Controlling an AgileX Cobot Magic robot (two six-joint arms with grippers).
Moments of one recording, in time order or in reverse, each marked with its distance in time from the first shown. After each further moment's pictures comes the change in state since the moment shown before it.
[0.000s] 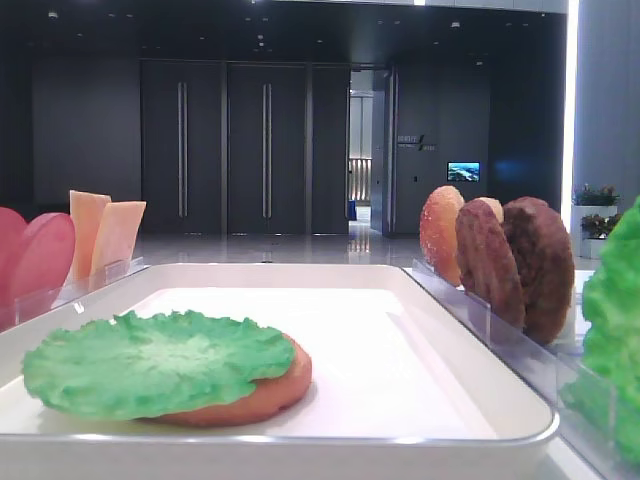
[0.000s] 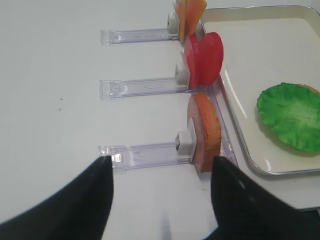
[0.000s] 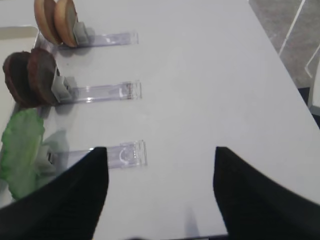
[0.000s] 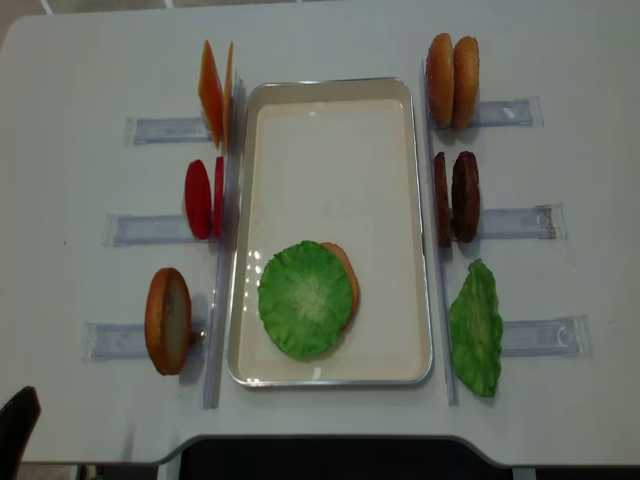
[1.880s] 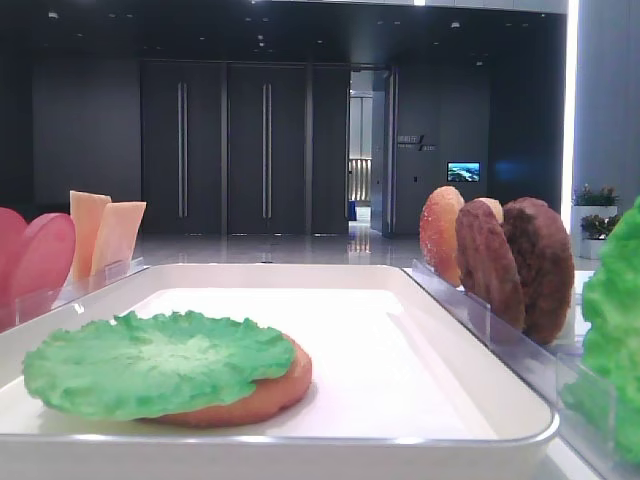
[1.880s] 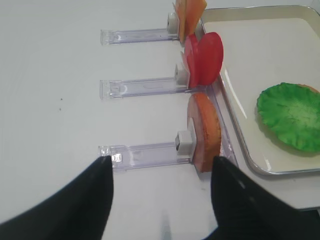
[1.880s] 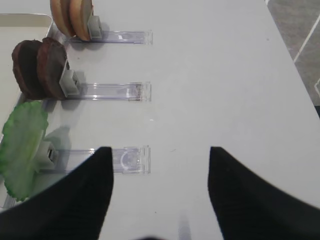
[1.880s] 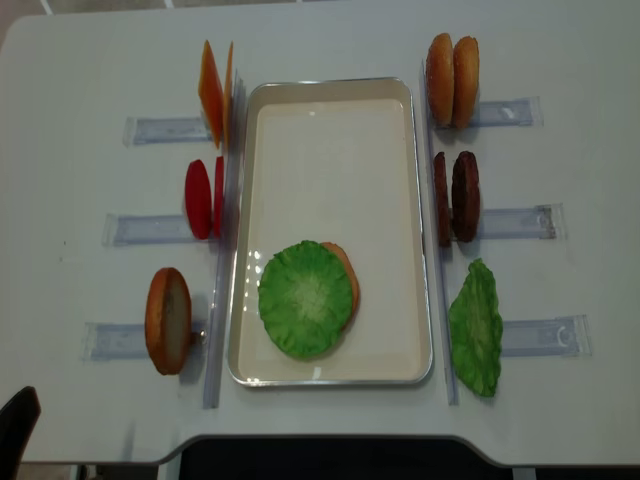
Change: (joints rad) left arm 0.000 0.000 0.000 0.000 0.000 0.000; right arm 0.064 0.000 0.065 0.000 -0.088 -0.052
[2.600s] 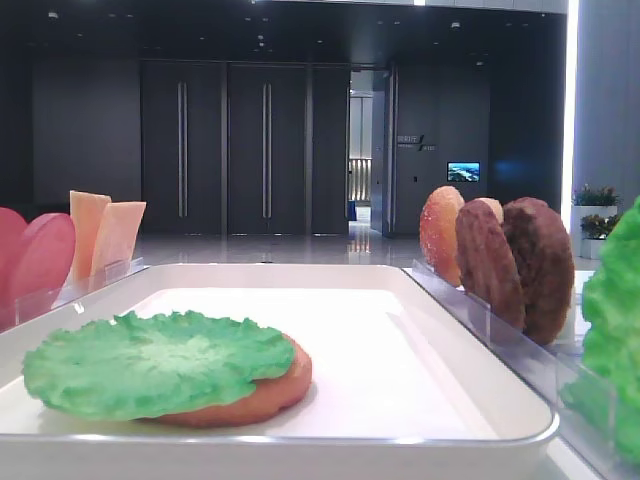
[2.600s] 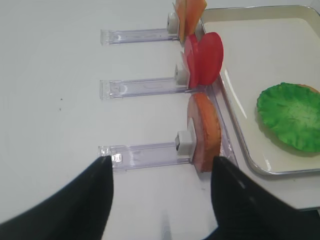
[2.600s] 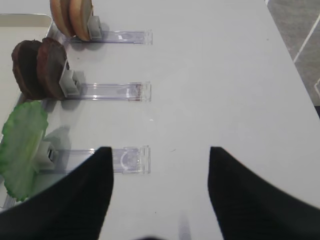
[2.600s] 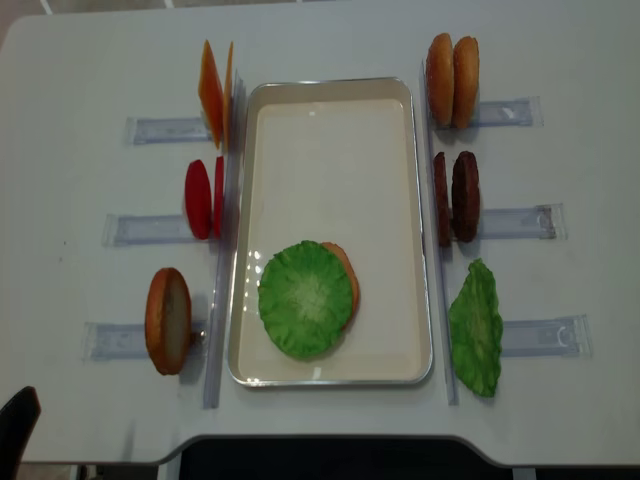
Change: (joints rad) left arm 0.000 0.000 0.000 0.000 0.000 0.000; right arm 0.000 0.000 0.000 0.000 0.000 0.000
